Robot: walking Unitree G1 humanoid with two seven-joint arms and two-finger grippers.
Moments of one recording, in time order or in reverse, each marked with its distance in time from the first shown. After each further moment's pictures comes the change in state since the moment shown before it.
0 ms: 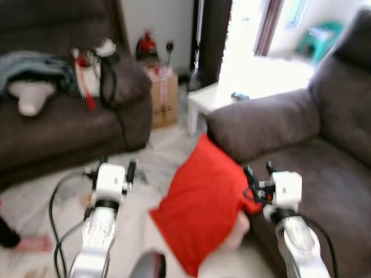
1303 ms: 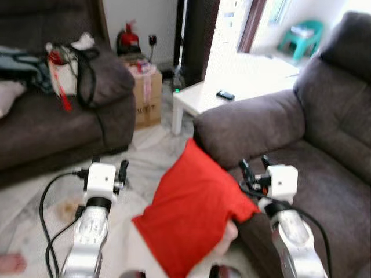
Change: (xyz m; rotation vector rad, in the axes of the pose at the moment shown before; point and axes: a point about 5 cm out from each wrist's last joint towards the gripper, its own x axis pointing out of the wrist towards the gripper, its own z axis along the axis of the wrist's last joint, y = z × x) left arm -0.003 0.005 -0.008 -0.035 0.046 0.005; right arm 0.007 0.000 0.006 0.003 -0.009 -0.009
